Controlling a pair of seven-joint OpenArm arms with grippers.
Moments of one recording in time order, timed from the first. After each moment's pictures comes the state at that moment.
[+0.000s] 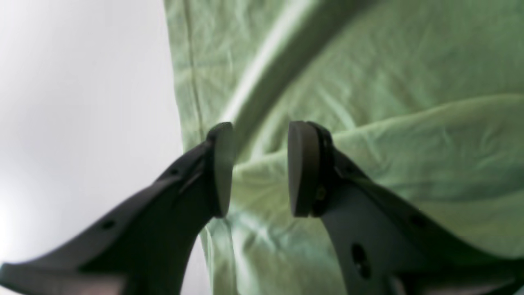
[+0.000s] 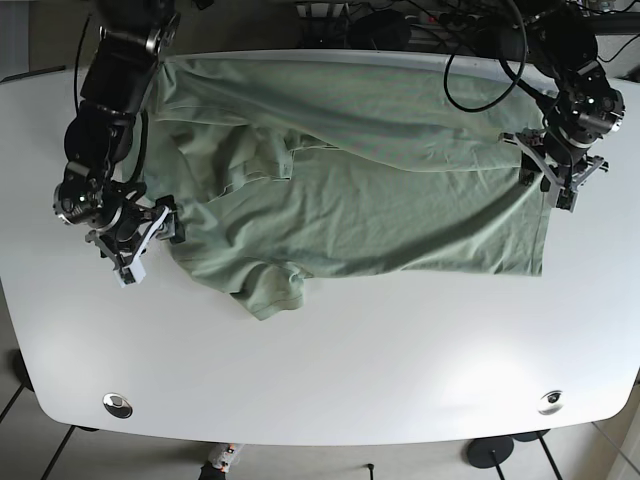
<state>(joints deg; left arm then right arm) 9.6 -8.5 -36.2 104.7 -12.9 -39.9 53.2 15.0 11.6 22.4 74.2 9.3 39.9 -51.5</state>
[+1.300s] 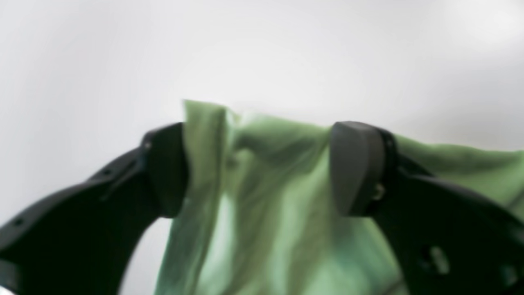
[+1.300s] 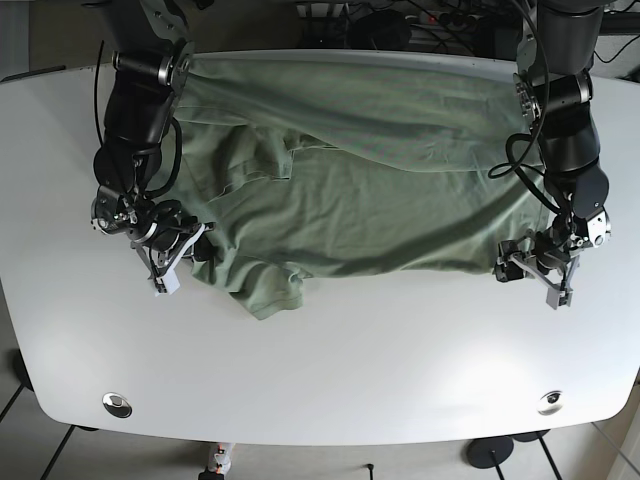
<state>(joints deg) -28.2 -20.3 -15.8 40.7 -13.8 -26.4 33.5 20.2 7.3 21.3 57.5 8.5 39.9 -40.3</state>
